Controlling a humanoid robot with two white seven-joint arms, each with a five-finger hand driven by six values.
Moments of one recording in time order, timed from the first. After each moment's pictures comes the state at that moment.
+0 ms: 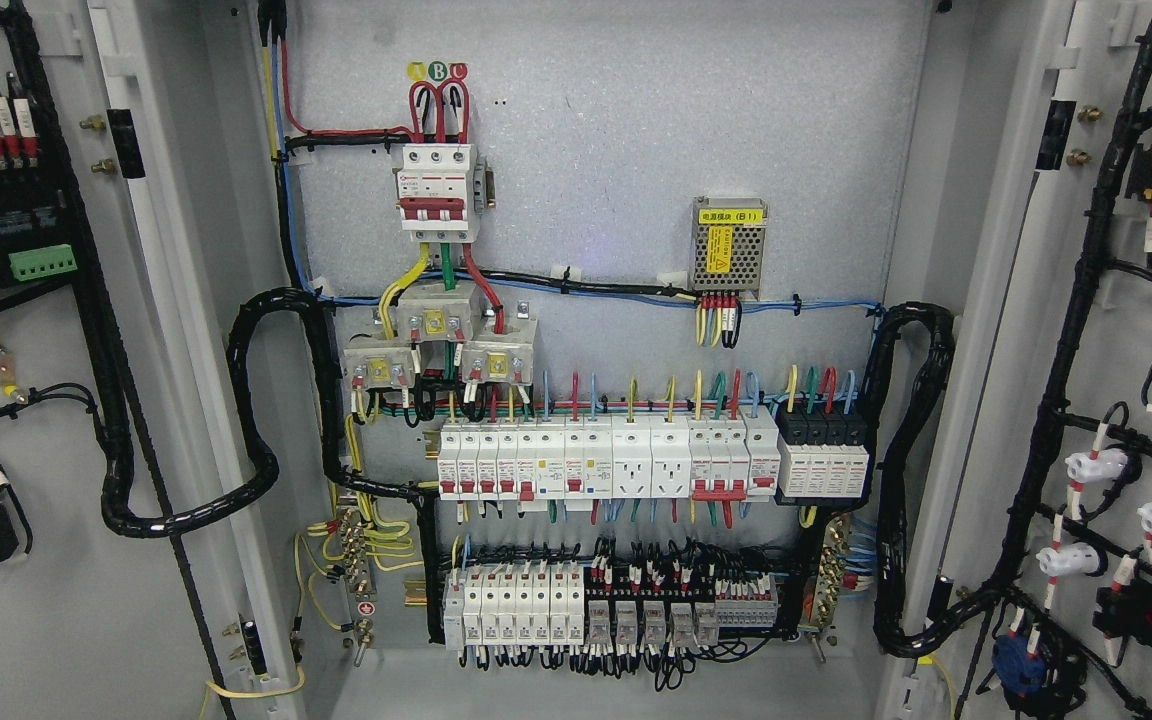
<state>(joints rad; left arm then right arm) 0.20 0.32 0.25 -1.62 0.56 -0.19 -0.48 0.38 -0.42 0.01 -1.59 -0.58 -0.56 0.34</state>
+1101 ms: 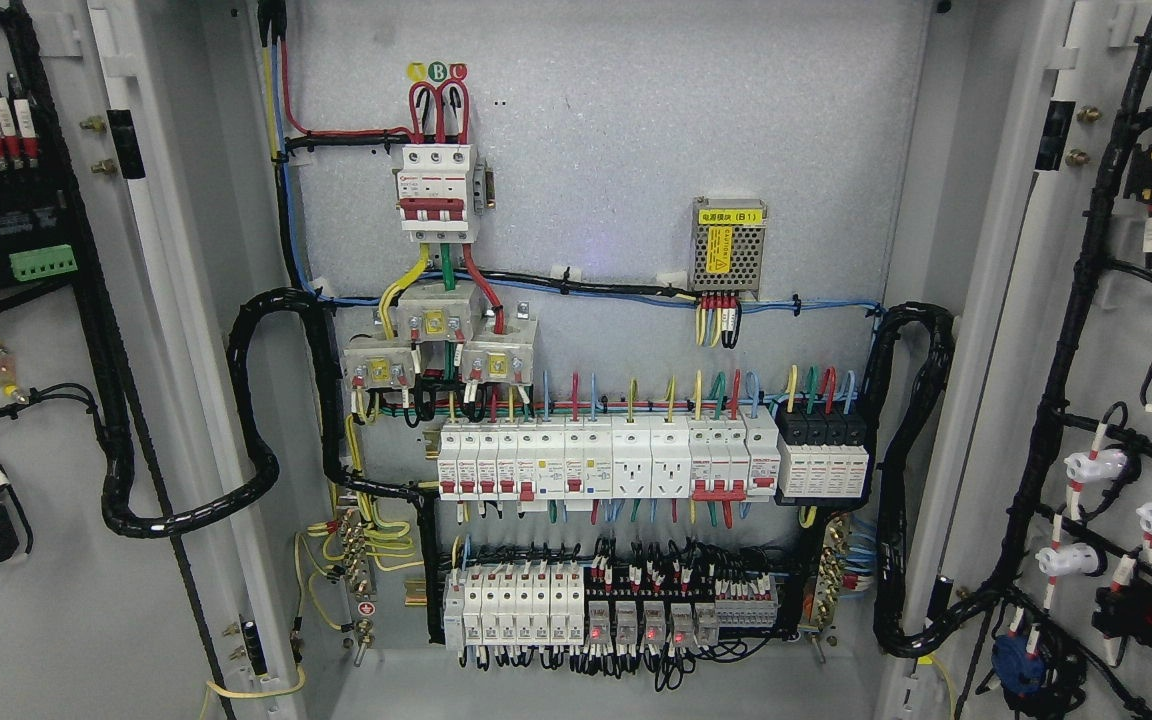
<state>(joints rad) 0.33 0.06 0.03 -1.74 0.22 -0.21 -0.26 0.25 -0.14 0.17 -1.67 -0.32 -0.40 0.22</state>
